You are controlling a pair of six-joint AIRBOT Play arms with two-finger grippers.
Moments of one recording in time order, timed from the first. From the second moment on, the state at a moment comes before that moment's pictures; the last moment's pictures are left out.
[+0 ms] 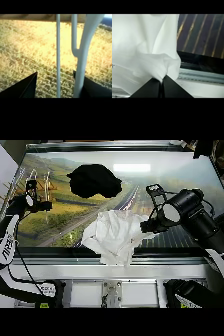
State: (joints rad) left arm 0.23 -1.64 1.24 1.65 -0.69 -1.51; right arm 0.58 -1.12 1.31 -1.69 1.62 1.94
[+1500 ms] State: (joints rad) left arm 0.21 -1.64 1.43 1.65 -0.91 -1.48; right arm 0.58 -1.12 1.31 -1.69 1.62 1.94
